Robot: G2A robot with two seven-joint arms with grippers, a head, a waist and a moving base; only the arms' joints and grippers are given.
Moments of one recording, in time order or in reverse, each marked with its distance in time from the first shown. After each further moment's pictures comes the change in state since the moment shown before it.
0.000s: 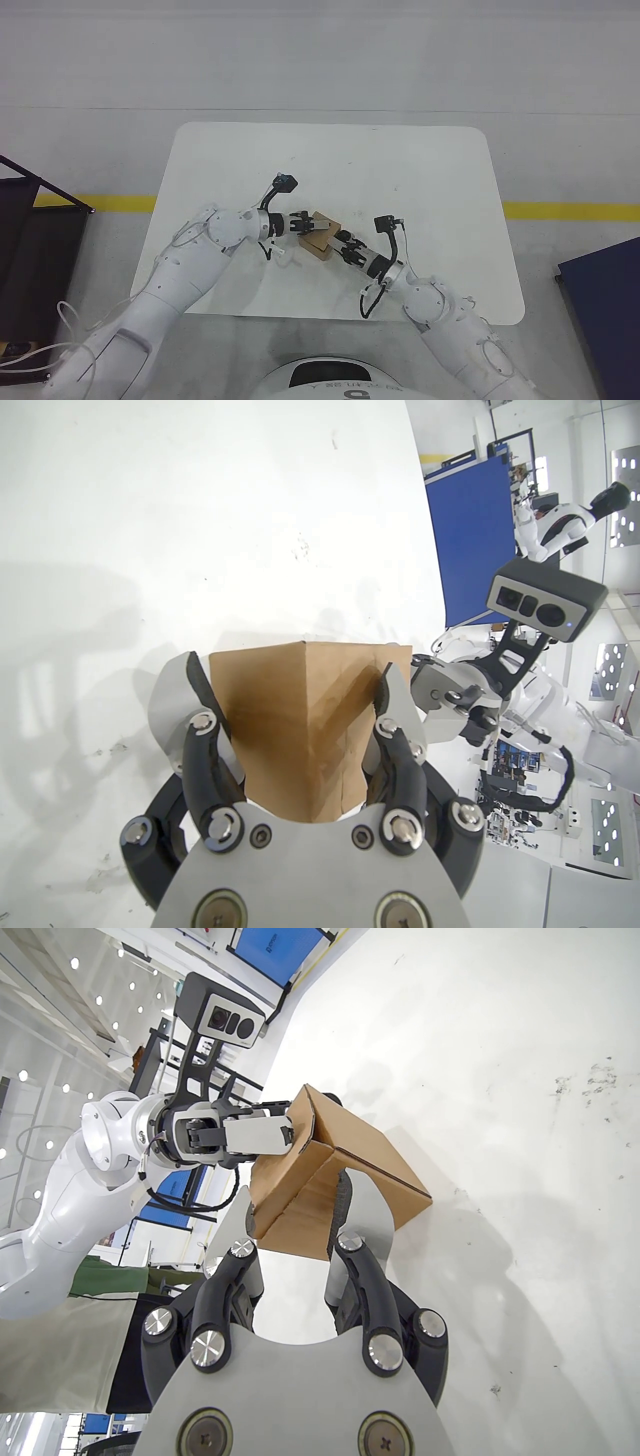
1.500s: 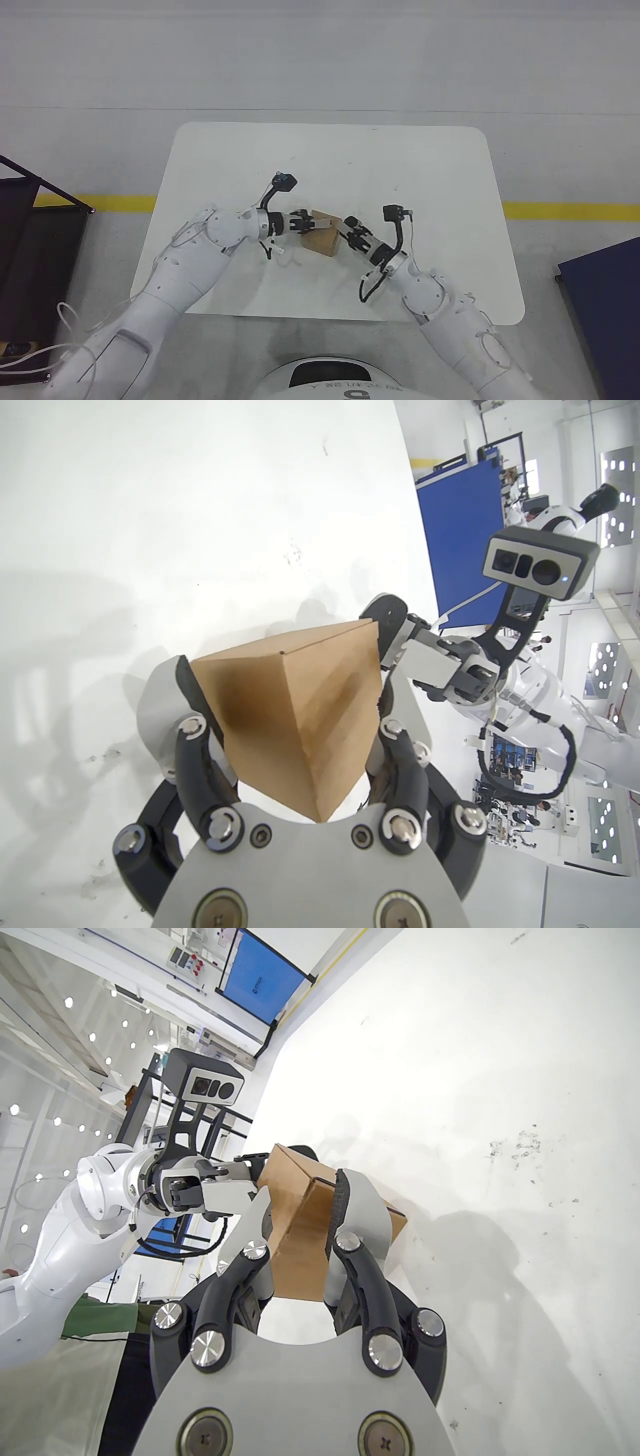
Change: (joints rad) left arm 0.008 0.000 -0.025 0.000 -0.033 -0.038 0.007; right arm 0.029 -0.013 0.022 0.008 0.011 0.042 -0.081
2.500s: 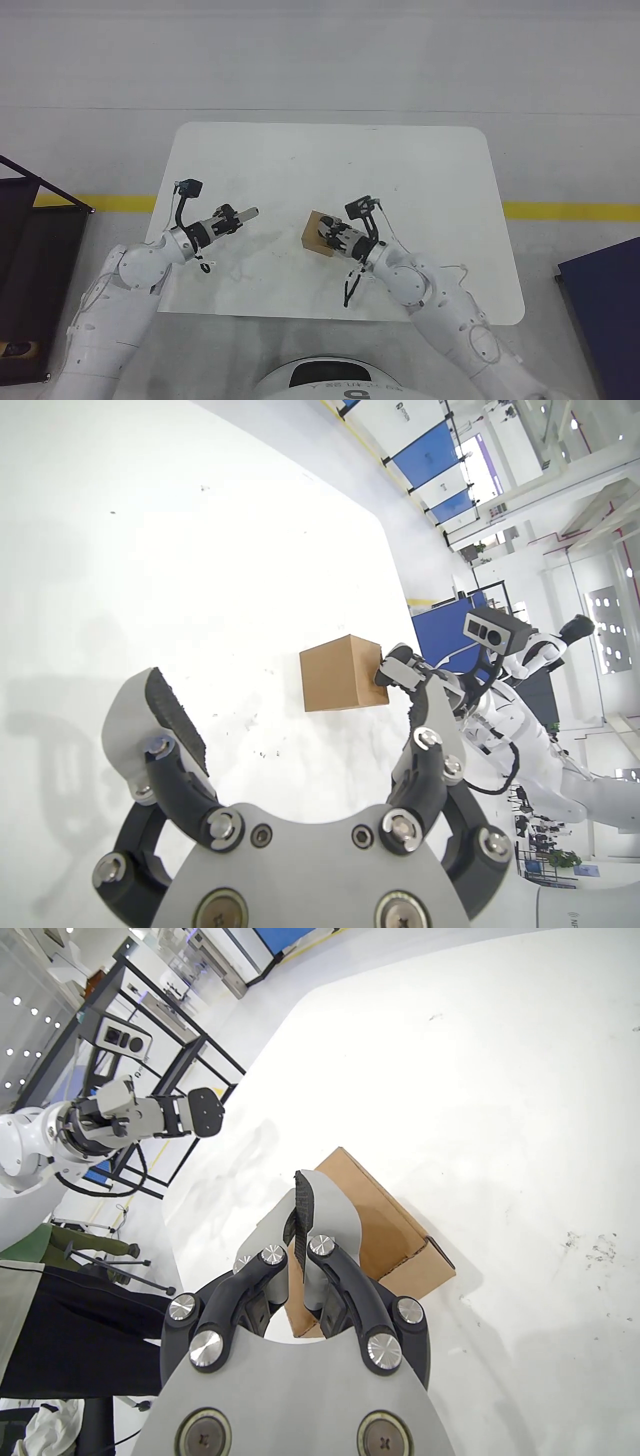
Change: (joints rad) left arm 0.474 0.148 -0.552 -0.383 0.034 -0.001 0.108; right arm 0.097 -0.015 -0.102 -0.049 -0.314 0.095 0.091
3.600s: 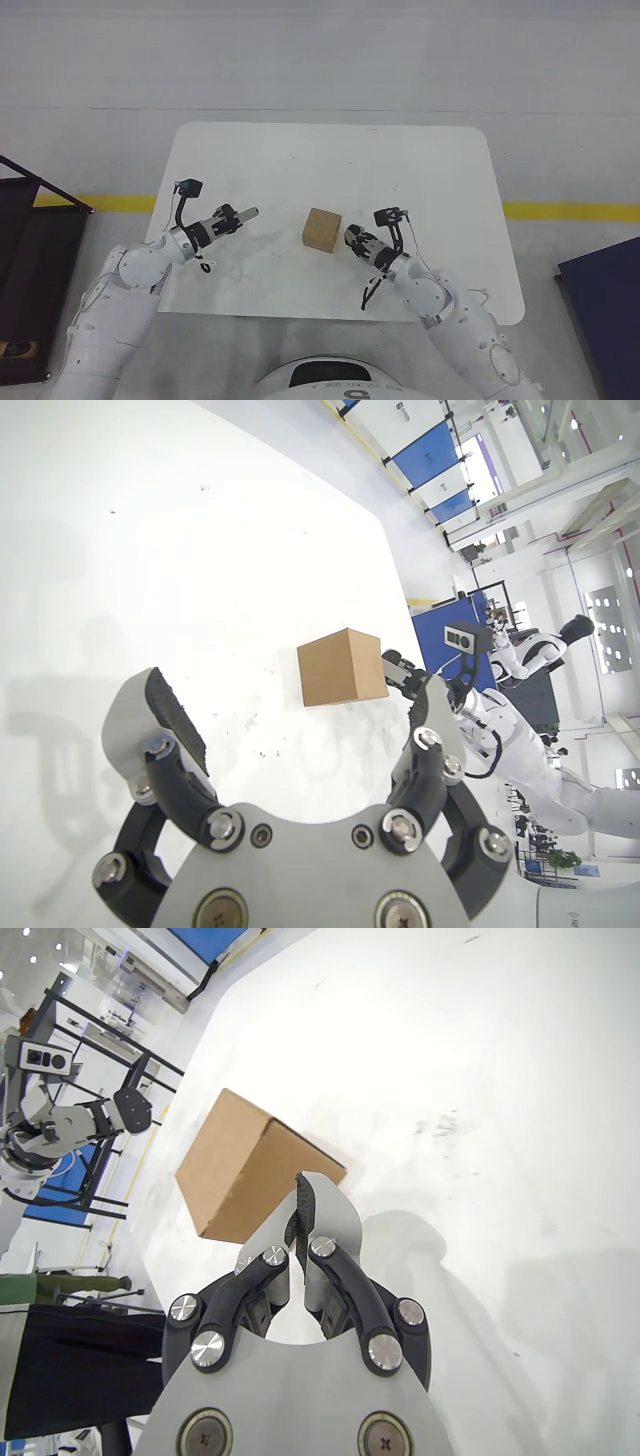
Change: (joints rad) left arm 0.000 0.000 0.000 0.000 0.000 0.000 0.000; right arm -0.131 0.026 0.126 -0.060 0.062 0.040 0.042
